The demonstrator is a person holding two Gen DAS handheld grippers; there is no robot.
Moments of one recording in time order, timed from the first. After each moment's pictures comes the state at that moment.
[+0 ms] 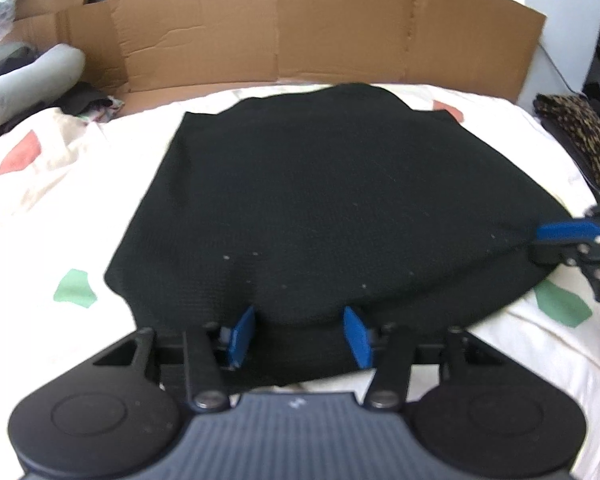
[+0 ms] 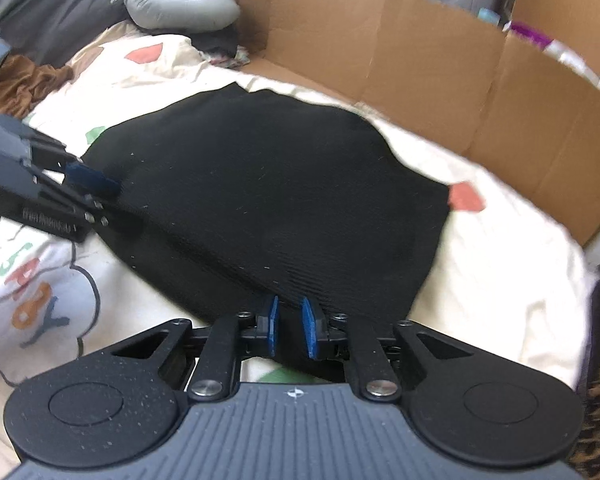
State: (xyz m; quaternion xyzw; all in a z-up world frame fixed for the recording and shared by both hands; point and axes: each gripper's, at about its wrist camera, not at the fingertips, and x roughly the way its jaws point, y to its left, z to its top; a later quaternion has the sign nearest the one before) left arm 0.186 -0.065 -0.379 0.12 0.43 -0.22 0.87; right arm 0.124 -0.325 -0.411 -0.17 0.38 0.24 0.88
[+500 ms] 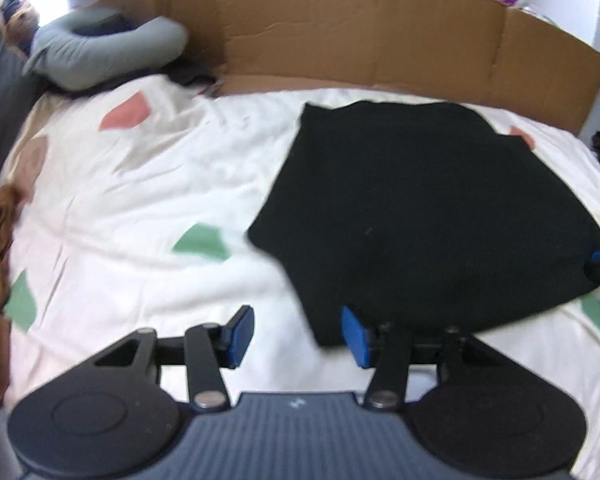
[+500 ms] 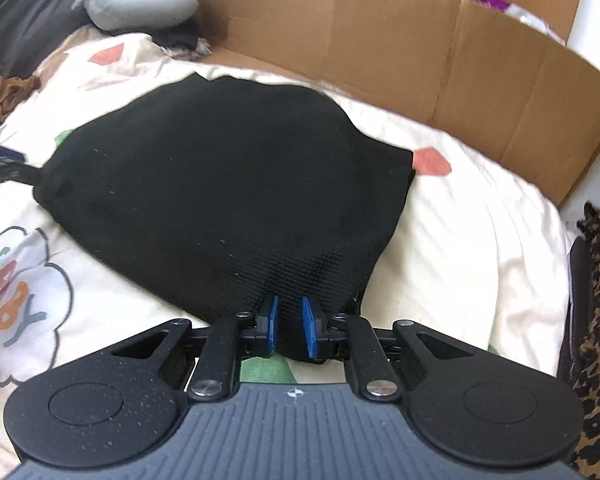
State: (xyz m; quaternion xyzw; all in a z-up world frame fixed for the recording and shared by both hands) left arm 0.176 0.008 -0.361 0.09 0.44 -0.12 0.88; right arm 0.135 -0.345 -0.425 -0.14 0.41 0.20 0.88
